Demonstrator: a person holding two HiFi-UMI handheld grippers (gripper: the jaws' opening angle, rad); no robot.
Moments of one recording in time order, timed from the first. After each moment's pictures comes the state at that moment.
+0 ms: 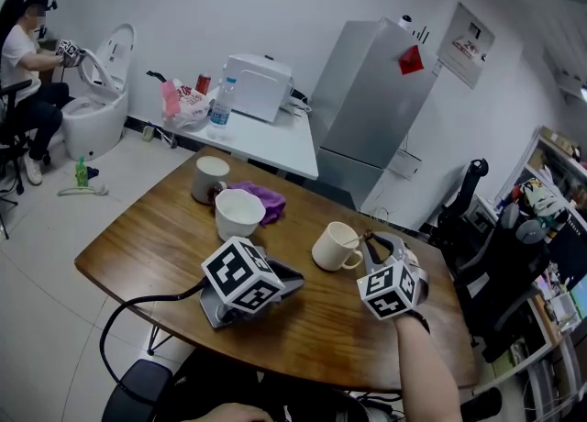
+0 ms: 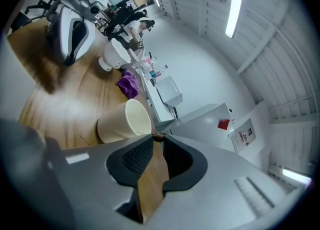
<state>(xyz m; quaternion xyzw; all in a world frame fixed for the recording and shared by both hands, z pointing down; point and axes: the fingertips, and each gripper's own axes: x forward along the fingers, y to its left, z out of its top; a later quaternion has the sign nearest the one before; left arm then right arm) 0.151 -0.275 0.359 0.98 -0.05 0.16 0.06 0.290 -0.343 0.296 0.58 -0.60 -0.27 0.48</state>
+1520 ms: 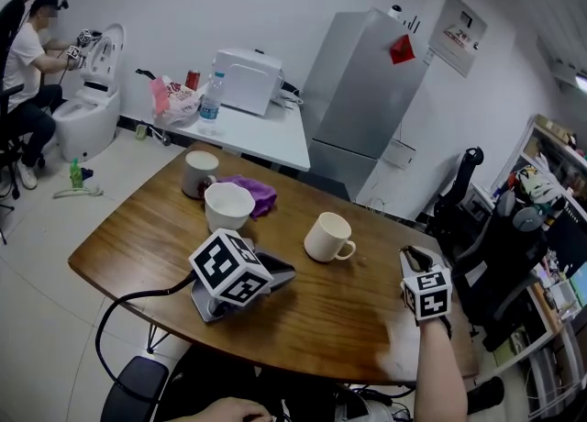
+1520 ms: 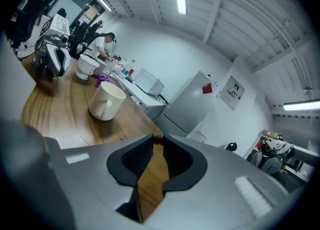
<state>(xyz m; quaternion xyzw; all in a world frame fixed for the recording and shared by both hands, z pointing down) 0.148 -0.277 0.358 0.98 -0.05 0.16 0.06 0.405 -0.282 0.295 0.69 -0.62 -0.11 0.36</state>
